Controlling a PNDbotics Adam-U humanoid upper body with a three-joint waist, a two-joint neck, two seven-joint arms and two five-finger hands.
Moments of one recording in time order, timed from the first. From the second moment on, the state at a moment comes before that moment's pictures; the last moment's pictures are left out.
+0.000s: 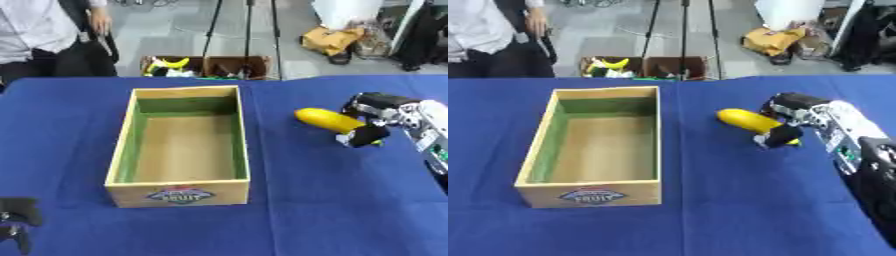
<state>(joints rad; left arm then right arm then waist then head) -0.08 0.10 0.10 -1.98 -0.20 -0.06 -0.17 -0.88 -0.68 0.16 -1.06 0.87 -0.13 0.51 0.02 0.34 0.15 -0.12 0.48</state>
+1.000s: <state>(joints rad) -0.08 0.10 0.10 -1.98 -0.20 -0.06 -0.17 -0.89 -0.69 0.16 -1.07 0.86 -0.12 0.48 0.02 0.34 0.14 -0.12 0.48</state>
